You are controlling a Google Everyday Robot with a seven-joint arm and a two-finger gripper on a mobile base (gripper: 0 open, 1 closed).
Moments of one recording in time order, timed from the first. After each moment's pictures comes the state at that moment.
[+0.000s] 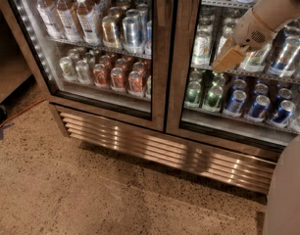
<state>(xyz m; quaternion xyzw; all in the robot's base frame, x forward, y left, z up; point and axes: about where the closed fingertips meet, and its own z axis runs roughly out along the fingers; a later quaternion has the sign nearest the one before) 0.634 -0.208 0.892 -0.59 0.76 0.14 0.22</state>
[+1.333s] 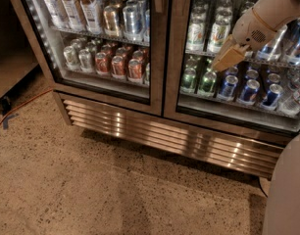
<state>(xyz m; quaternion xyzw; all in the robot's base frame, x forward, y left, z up) 0.634 -0.208 0.892 -0.59 0.76 0.14 0.22</state>
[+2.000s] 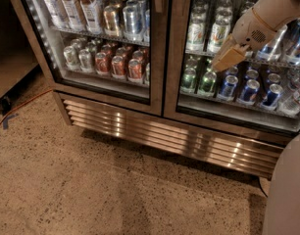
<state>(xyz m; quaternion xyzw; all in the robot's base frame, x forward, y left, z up) 0.634 -0.208 0.892 -0.59 0.76 0.14 0.22</state>
